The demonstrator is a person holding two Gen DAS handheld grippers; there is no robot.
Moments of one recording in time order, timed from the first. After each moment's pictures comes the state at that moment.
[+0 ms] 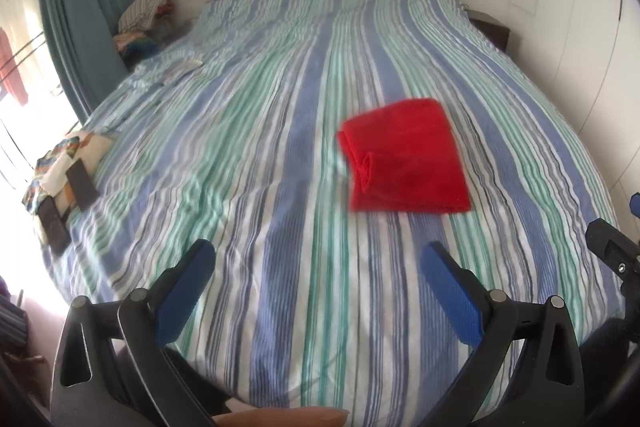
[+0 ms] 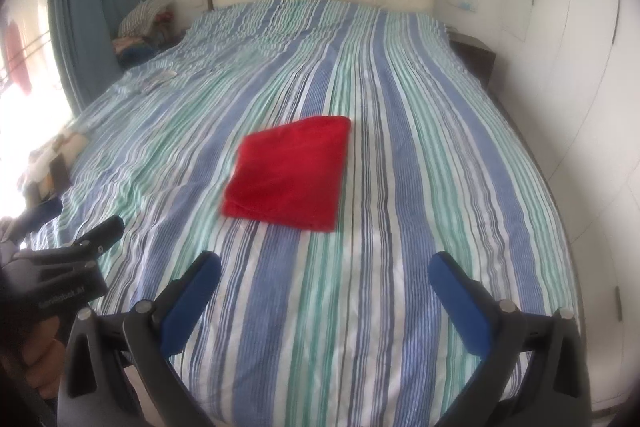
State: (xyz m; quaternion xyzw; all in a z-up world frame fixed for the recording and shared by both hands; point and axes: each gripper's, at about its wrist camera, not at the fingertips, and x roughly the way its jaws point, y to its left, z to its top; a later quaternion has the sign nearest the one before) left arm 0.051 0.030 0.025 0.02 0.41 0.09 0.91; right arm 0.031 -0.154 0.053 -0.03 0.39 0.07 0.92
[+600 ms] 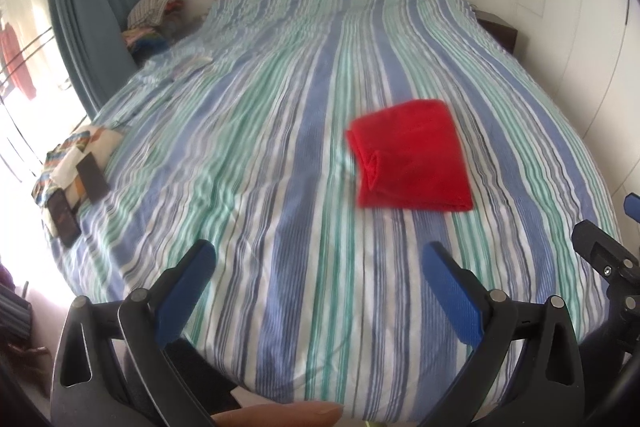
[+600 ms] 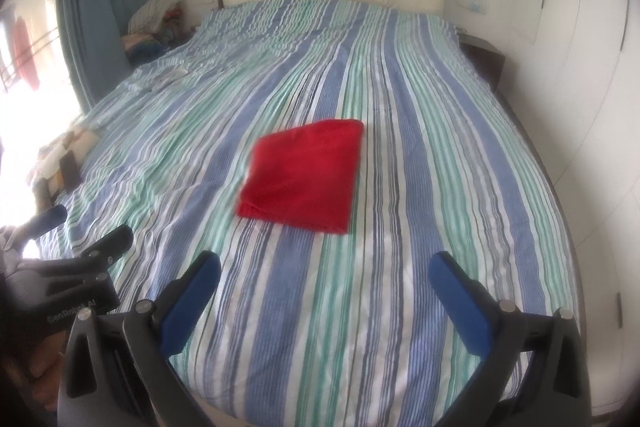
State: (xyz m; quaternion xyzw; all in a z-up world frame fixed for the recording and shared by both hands) left arm 0.040 0.032 0.036 0.01 0.41 0.10 0.91; right arm 0.031 -0.144 0.063 -0.04 0.39 0.09 0.91
